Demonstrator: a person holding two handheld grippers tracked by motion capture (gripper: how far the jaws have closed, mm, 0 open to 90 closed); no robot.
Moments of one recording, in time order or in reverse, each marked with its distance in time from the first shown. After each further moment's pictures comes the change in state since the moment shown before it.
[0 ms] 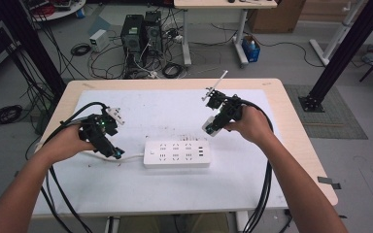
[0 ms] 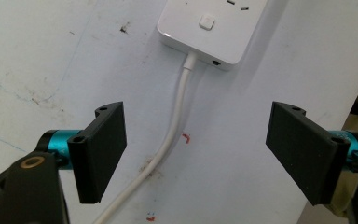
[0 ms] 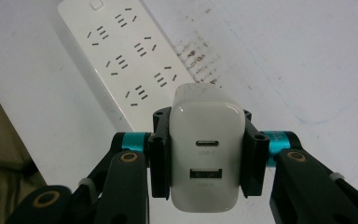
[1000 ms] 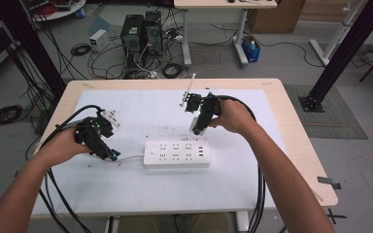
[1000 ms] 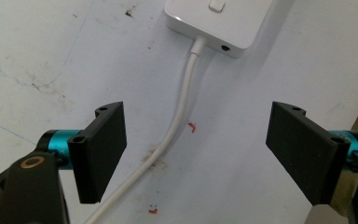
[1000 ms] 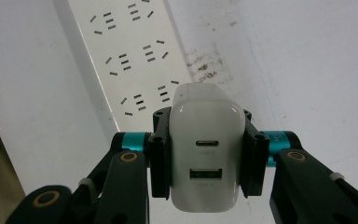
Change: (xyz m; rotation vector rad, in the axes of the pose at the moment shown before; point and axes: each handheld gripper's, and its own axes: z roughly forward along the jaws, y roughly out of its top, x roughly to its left) left arm 0.003 -0.015 0.005 -0.008 0.014 -0.028; right arm 0.012 0.045 0.034 0.138 0.003 -0.258
